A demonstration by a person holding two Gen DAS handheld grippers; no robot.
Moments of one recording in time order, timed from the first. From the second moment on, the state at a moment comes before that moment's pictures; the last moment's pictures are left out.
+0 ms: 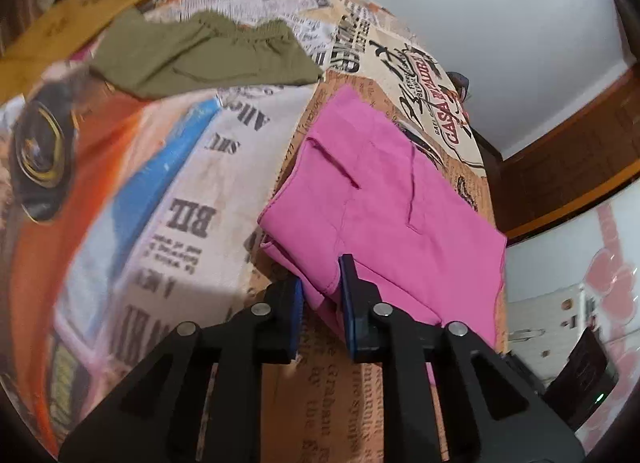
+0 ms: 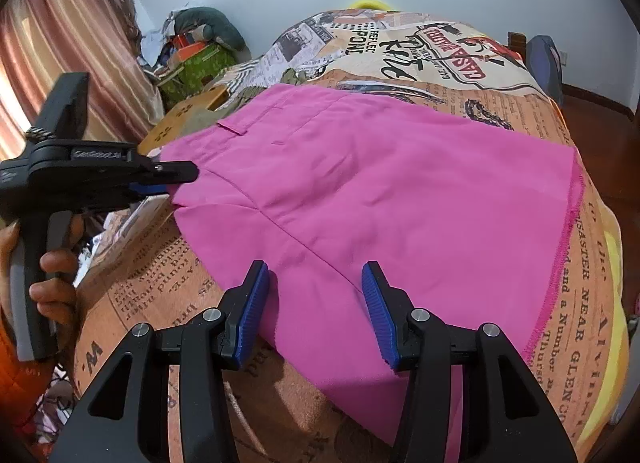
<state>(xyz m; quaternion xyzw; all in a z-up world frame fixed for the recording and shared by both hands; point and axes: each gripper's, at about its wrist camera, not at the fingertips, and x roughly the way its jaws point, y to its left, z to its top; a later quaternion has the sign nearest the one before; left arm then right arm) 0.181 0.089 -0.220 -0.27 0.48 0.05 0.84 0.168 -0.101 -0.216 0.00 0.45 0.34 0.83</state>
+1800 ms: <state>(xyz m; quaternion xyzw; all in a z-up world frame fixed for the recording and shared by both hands) 0.098 -0.028 -0.109 0.08 0.33 0.01 0.94 0.141 -0.133 -0.209 0.05 0.44 0.33 0.83</state>
